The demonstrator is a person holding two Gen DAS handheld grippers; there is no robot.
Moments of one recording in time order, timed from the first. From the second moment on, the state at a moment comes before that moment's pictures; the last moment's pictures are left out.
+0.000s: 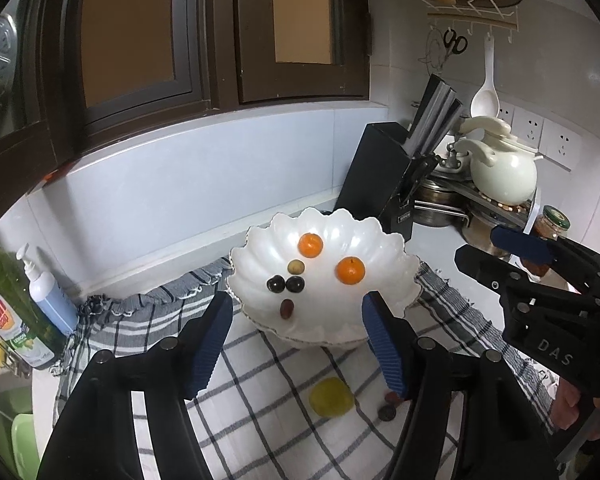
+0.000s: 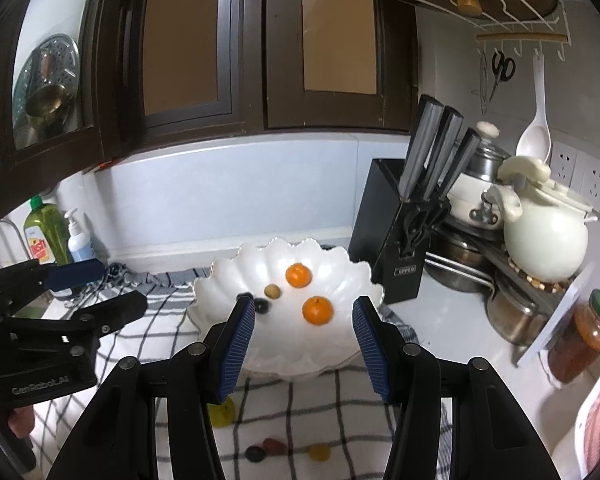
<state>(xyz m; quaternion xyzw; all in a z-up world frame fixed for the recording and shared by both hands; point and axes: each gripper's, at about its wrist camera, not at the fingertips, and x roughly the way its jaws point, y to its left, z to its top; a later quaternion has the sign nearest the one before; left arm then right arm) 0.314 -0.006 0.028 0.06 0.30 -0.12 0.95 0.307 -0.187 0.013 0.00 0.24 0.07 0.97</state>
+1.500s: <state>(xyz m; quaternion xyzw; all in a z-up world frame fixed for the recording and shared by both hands) 0.271 -0.011 -0.072 0.07 0.38 -0.16 0.91 0.271 -0.193 -0.090 0.02 0.37 0.07 0.93</state>
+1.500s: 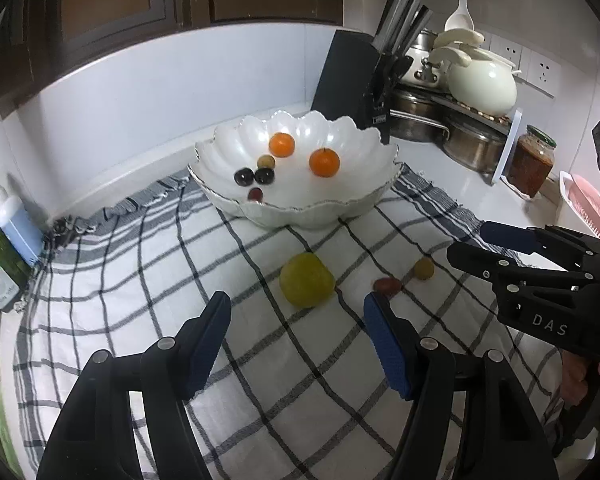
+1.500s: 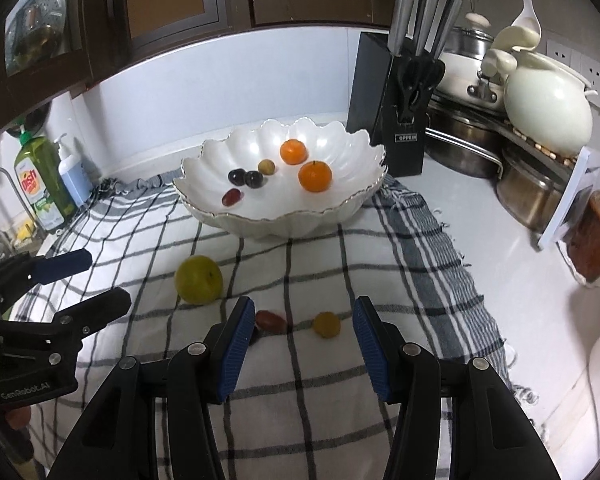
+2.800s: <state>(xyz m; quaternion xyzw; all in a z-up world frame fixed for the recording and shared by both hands) 0.333 -0.039 -0.130 0.08 0.40 -0.18 0.89 0.316 -0.202 -0.142 0.05 0.42 0.07 0.90</state>
